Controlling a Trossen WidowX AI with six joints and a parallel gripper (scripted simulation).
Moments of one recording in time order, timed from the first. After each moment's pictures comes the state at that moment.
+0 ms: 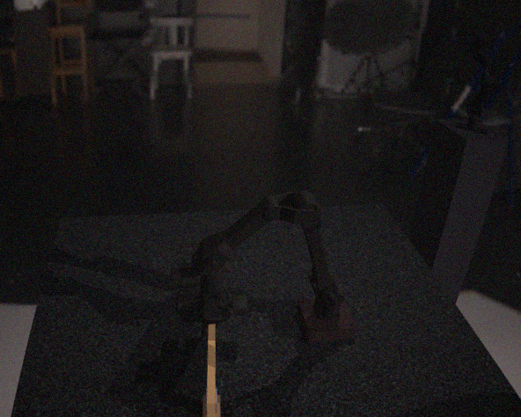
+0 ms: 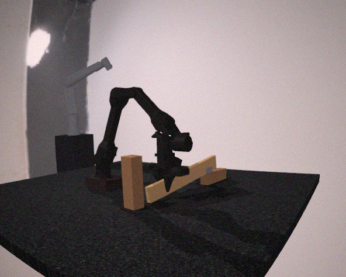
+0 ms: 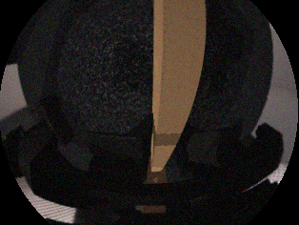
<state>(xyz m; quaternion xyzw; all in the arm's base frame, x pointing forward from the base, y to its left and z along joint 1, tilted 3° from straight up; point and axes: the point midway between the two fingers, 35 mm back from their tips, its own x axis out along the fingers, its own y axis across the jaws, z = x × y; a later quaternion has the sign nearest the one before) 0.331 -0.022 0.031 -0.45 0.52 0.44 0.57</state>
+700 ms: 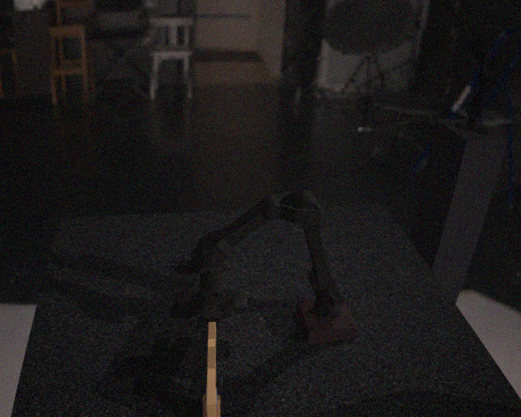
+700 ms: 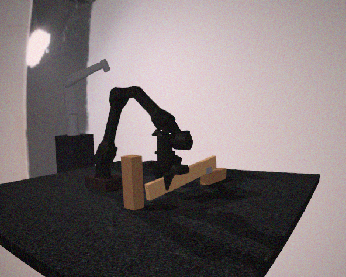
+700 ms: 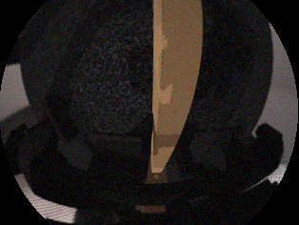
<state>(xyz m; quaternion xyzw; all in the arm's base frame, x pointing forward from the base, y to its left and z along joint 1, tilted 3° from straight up) 0.330 -0.023 0.039 -0.45 0.53 0.45 0.57</state>
